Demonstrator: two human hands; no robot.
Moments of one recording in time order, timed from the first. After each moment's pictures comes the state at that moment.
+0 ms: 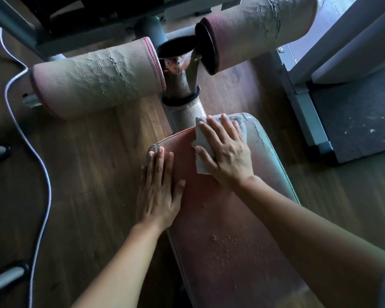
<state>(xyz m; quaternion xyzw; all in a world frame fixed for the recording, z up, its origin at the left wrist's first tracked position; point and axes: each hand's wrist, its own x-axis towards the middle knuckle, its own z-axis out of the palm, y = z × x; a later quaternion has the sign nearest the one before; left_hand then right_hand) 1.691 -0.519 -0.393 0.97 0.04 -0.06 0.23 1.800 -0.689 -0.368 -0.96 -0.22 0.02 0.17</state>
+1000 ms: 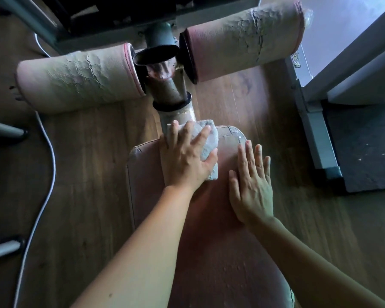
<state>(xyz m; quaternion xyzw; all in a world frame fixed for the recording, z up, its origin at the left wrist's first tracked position) 1.799 -0.622 -0.370 0.99 0.11 0.05 0.10 1.784 -0.789 -0.383 -0.96 -0.14 0.07 0.22</state>
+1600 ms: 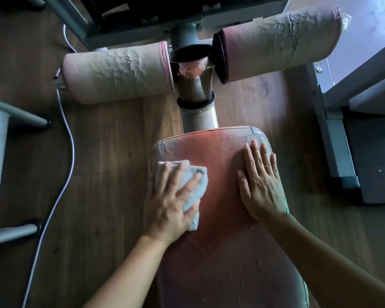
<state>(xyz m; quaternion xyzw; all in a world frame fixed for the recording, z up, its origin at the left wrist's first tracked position) 1.672 -0.577 -0.375 0.99 0.03 0.03 0.12 1.788 -0.777 -0.384 -0.95 -0.23 0.10 0.19</state>
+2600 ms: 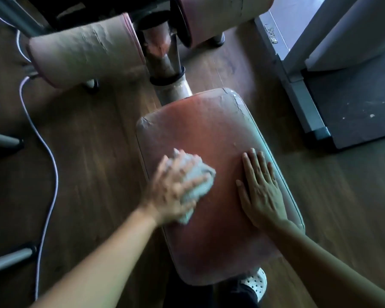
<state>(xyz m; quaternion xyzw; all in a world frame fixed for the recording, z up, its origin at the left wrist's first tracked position) 1.642 -0.567 -0.380 0.97 -0.24 0.02 0.10 1.655 -0.816 -0.384 -0.97 -0.13 0.09 0.17</state>
